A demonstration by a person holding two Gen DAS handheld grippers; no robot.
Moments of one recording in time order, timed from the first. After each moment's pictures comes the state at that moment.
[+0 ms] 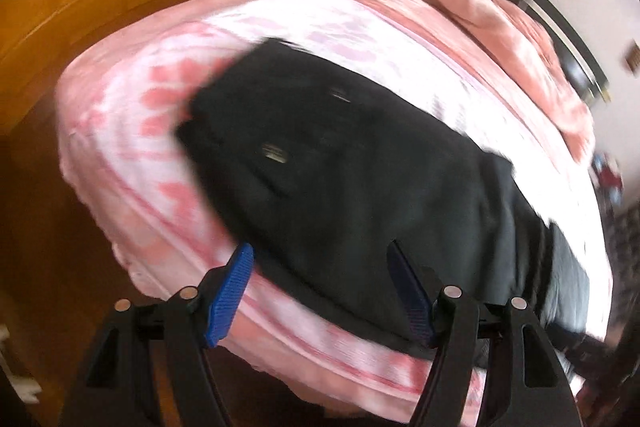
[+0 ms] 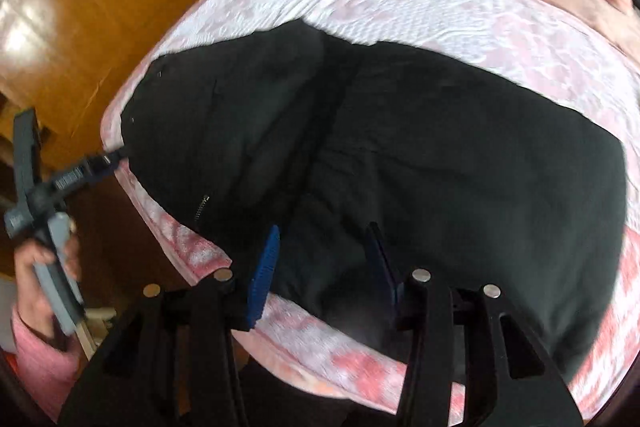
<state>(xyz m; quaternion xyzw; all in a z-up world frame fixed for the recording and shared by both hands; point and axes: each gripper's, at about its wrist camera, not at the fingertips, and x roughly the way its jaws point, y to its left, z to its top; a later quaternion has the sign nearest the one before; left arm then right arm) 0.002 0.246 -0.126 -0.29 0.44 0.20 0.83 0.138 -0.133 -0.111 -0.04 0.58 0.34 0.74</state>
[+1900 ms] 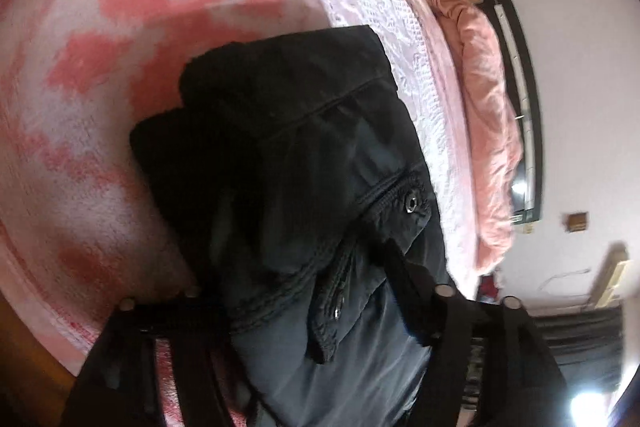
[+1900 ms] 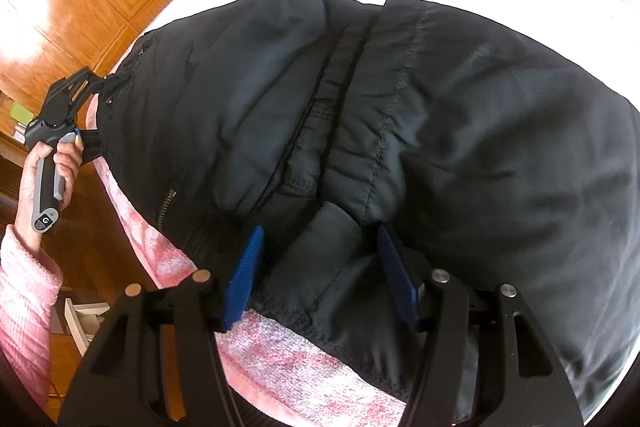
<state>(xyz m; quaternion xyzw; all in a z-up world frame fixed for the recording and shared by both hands) 0.060 0.344 -0.220 -0.57 0.37 0.12 0.72 0.145 -0.120 -0.154 -0.05 0.59 0.35 0.73</state>
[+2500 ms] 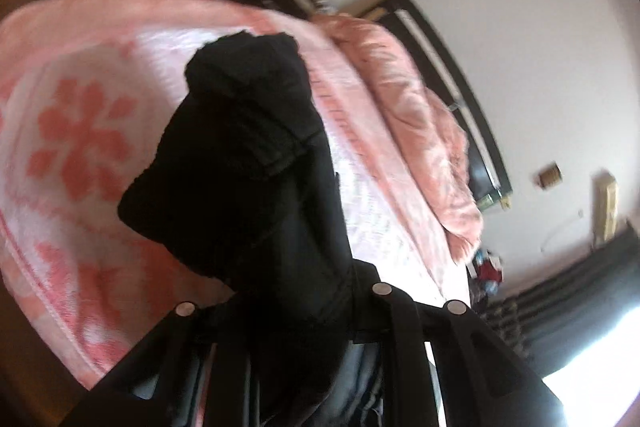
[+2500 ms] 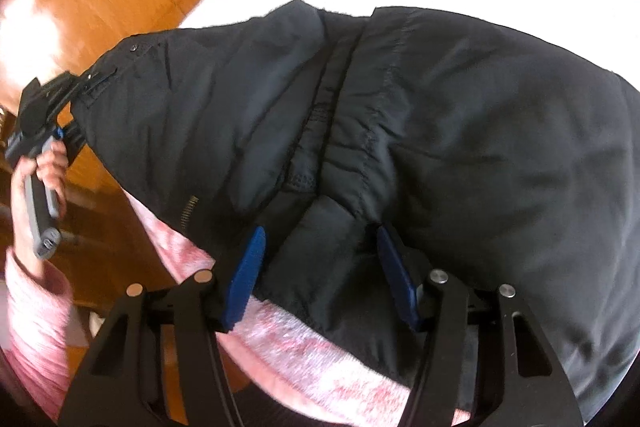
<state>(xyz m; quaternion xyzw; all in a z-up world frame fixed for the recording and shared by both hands) 0.053 0.264 -0.090 -0.45 0.27 0.06 0.85 0.147 -0.150 -0.142 0.02 0.58 0.36 0.73</state>
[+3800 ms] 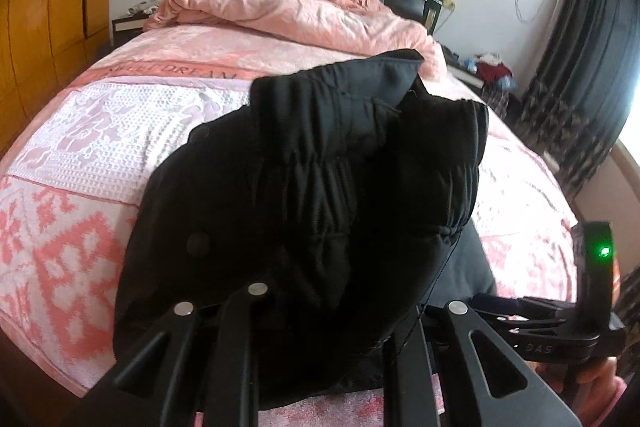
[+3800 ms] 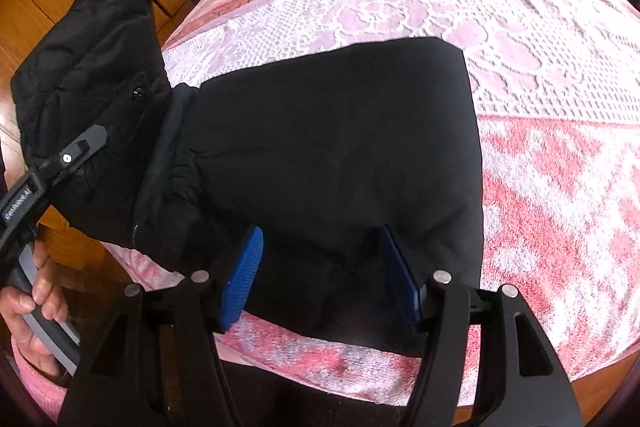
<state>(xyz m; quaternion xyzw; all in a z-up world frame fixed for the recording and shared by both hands) 0.096 -0.037 -0.064 -0.10 0.40 -0.05 0.91 0.143 -0.311 -0.129 0.10 0.56 0.25 0.79</state>
